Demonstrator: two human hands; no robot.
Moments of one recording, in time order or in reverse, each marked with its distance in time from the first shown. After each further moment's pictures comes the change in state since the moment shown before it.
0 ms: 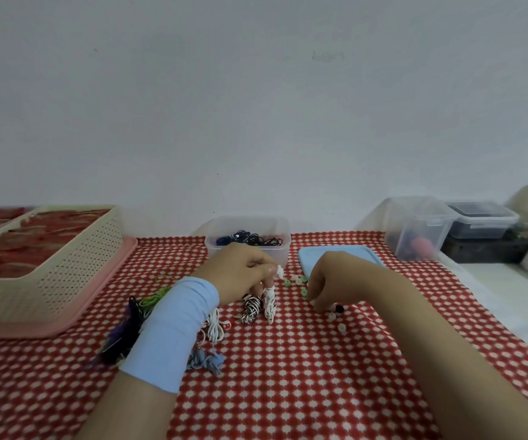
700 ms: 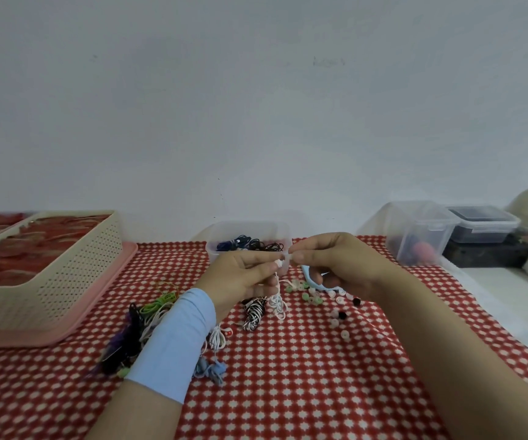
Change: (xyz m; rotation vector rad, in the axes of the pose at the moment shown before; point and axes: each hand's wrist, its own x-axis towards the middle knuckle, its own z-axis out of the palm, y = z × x) left_hand 0.002 -0.008 0.012 -0.745 0.042 -0.032; right_hand -0.014 -0.015 -0.015 1.083 0.085 -0.165
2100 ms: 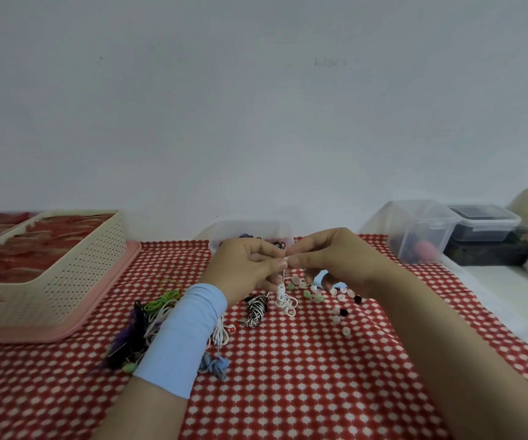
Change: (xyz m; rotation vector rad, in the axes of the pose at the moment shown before) left_hand 0.000 0.012 0.004 0.251 0.103 0.086; right_hand -0.010 -0.011 0.009 -0.181 0.042 -0.037
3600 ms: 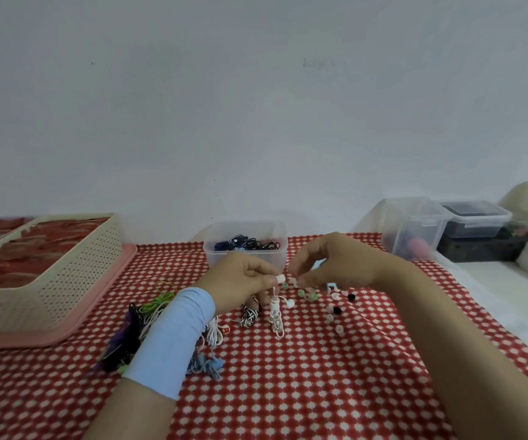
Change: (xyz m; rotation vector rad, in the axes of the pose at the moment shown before) left_hand -0.002 -0.009 -0.002 0.232 -0.177 -0.071; right_hand 0.001 0.008 -0.024 -0.397 -0.165 -0.065
